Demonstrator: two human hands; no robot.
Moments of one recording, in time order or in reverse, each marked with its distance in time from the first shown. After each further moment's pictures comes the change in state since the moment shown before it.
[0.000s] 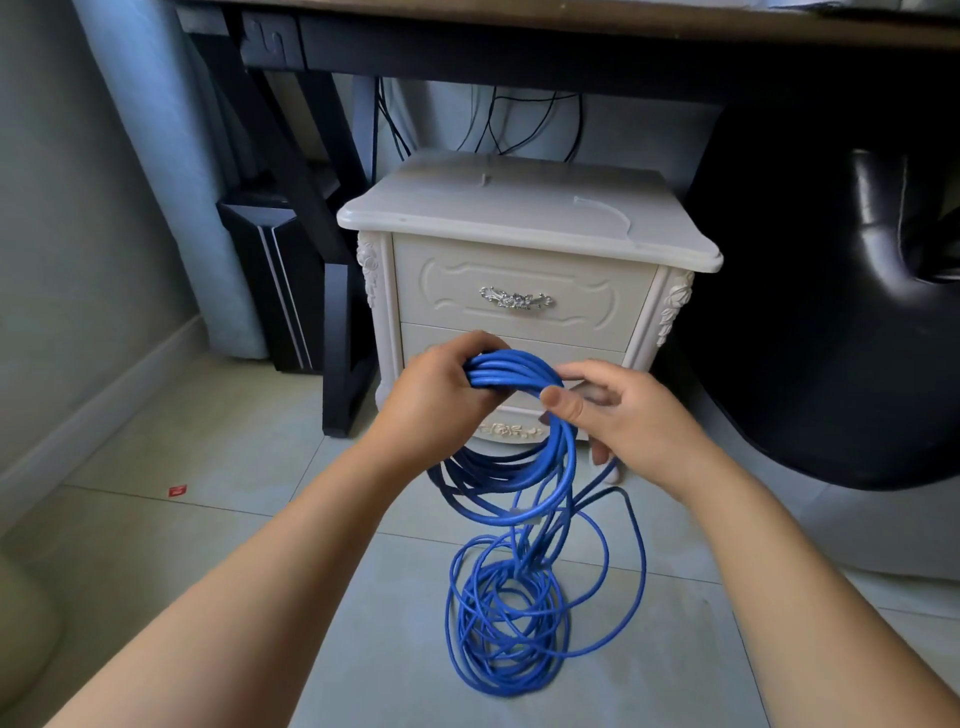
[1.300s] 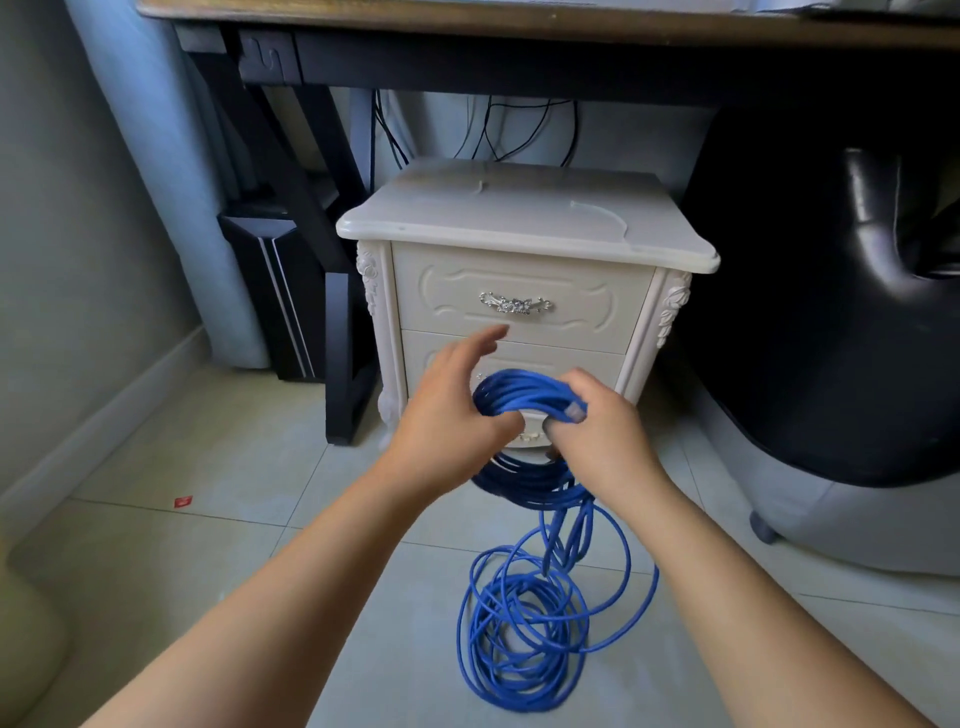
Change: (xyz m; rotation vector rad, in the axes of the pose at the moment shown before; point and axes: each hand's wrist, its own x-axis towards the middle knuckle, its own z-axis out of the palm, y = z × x) left_hand -0.012 -0.001 0.010 -0.040 -0.011 -0.011; right_hand 0.012 0.020 0.036 -0.181 0.260 0.002
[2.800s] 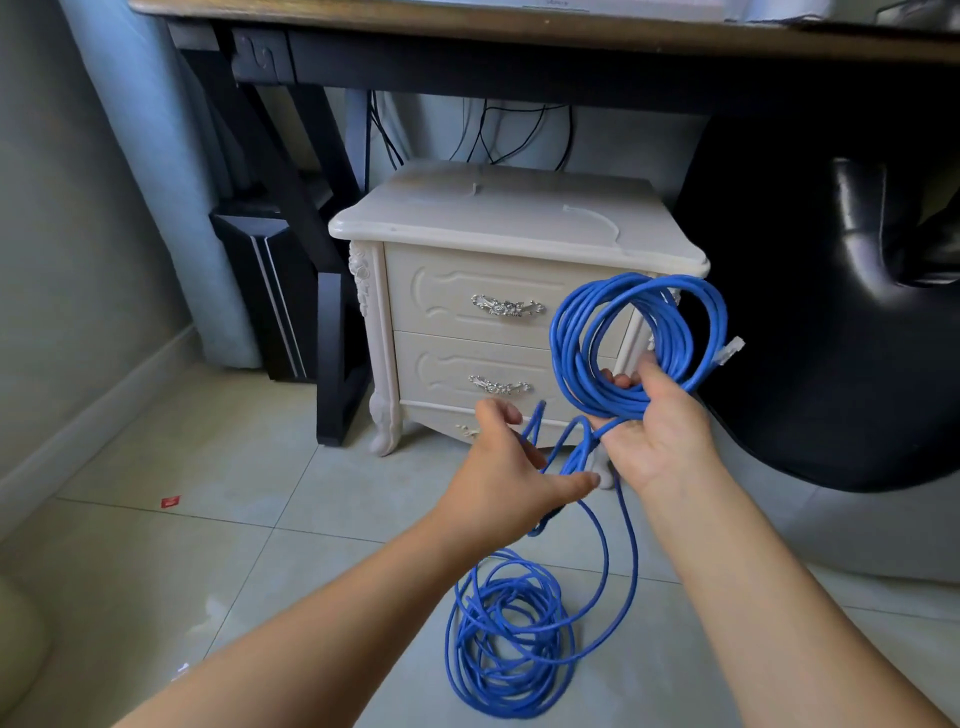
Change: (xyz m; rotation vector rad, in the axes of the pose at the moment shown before) left_hand -0.022 0.008 0.054 -0.147 -0.219 -0.286; right_hand 0.024 0.005 -0.028 1.477 0.304 0.469
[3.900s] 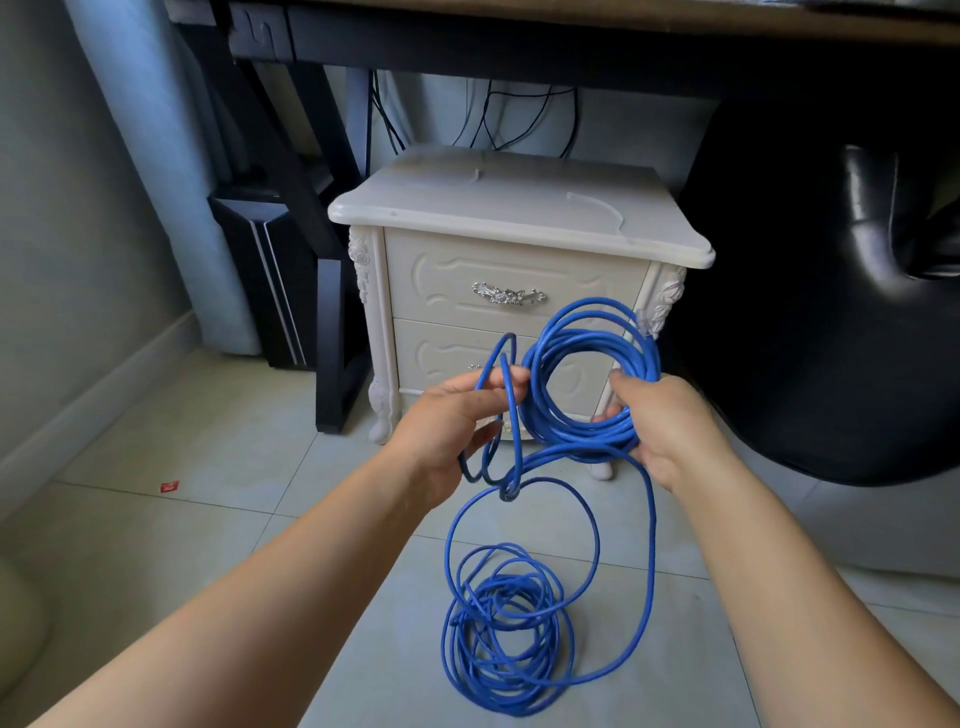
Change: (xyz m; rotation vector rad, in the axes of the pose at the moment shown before) left_hand 0.016 0.005 -0.036 -0.690 0.043 -0.125; right_hand 0.009 -0.008 -0.017 -1.018 0.053 -0.086
